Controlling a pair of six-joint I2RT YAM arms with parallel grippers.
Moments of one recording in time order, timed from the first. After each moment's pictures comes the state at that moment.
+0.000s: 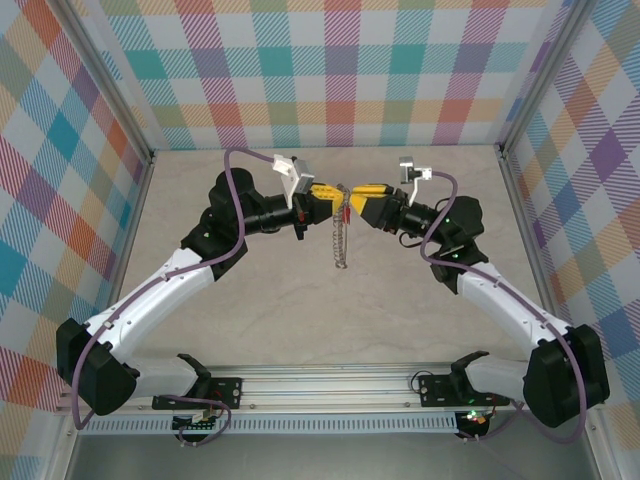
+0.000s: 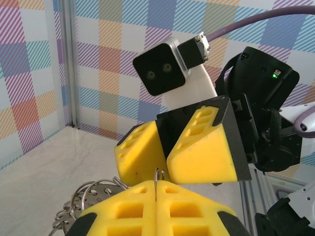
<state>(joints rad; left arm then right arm) -0.62 1.27 1.16 0.11 0.63 -0.11 0.42 1.19 0.79 0.75 -0.81 0.84</state>
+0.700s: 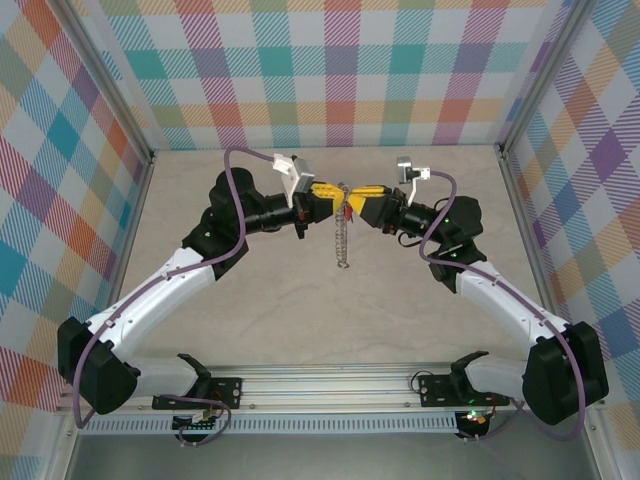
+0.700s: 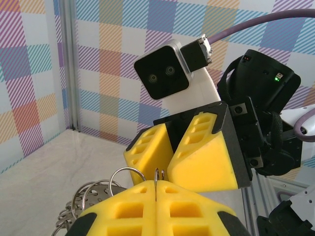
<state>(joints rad) -0.62 1.28 1.16 0.13 0.63 -0.11 0.43 1.20 0.80 0.78 -0.84 0.86</state>
